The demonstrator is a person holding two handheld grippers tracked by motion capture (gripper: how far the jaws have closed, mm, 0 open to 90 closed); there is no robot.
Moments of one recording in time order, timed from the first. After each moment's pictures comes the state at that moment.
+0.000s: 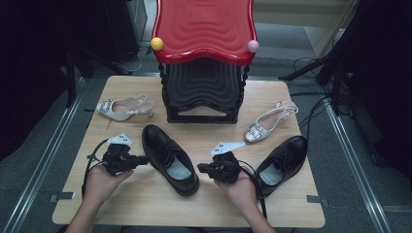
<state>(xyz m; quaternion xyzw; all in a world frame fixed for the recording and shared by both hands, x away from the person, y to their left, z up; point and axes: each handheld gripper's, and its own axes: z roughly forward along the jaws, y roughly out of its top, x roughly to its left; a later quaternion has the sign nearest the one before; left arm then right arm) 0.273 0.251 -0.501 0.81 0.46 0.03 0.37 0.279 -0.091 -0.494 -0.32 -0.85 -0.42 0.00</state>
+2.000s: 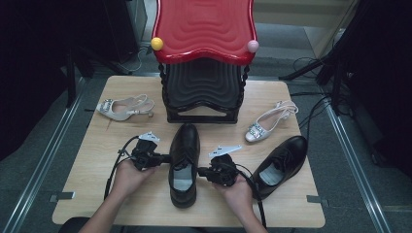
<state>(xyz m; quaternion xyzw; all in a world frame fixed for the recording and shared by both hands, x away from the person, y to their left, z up) 0.307 0.185 -0.523 0.83 0.43 0.00 0.36 0.275 -0.088 -0.514 -0.36 -0.84 -0.40 0.02</state>
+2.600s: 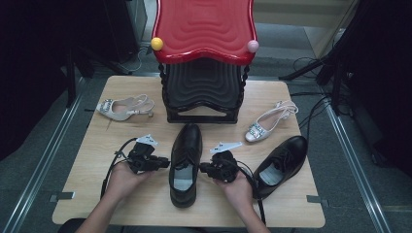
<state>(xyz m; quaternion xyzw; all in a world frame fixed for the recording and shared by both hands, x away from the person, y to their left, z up) 0.292 0.200 -0.518 0.84 0.41 -0.01 0.35 0.288 -0.093 -0.516 -0.37 -0.84 -0.40 0.01</state>
